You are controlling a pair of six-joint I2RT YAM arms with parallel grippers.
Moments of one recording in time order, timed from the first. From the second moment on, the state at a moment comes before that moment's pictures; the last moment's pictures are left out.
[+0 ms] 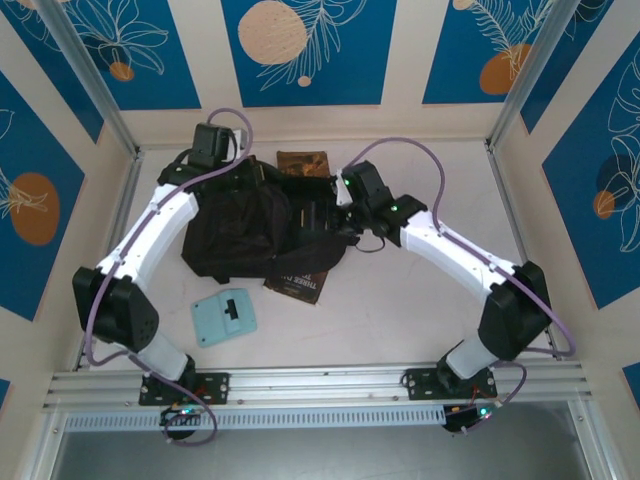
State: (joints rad) left arm -0.31 1.62 1.54 -0.66 0.19 -0.44; right arm 0.66 1.50 1.25 -0.50 -0.31 0.61
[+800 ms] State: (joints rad) left arm -0.31 1.00 0.98 -0.89 -0.09 -0.64; right arm 0.73 1.16 0.85 -0.38 -0.31 0.52
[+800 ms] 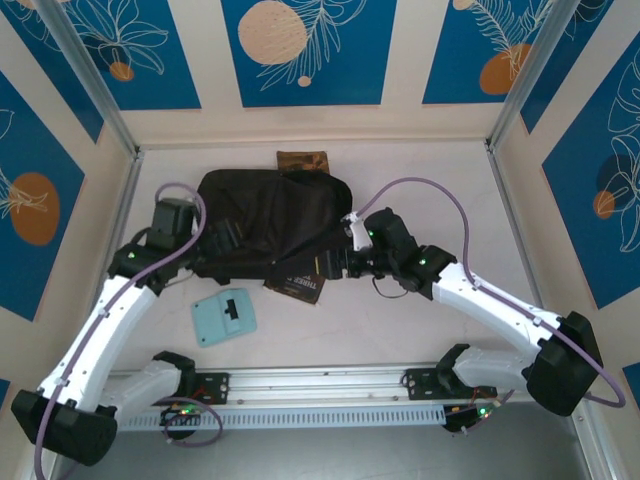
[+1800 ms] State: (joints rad) left arm -0.09 1.05 0.45 -0.68 -0.06 -0.96; right arm 0.72 1.12 0.67 -0.30 -0.42 0.53
